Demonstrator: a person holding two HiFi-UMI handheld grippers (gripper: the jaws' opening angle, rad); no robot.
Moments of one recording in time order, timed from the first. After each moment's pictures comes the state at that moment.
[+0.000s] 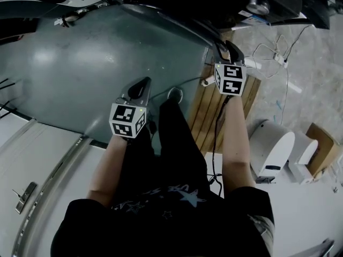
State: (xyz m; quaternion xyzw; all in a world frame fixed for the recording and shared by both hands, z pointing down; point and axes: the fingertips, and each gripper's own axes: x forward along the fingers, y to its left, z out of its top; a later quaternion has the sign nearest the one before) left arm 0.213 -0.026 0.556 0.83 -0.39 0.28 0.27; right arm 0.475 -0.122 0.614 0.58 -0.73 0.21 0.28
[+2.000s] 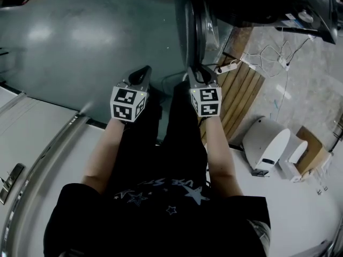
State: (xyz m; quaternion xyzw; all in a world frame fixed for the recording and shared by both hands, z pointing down) left arm 0.012 0.066 0.578 0.82 -0.41 0.28 0.30; right arm 0.171 0.065 0.619 0.47 -0.79 0.27 0.30
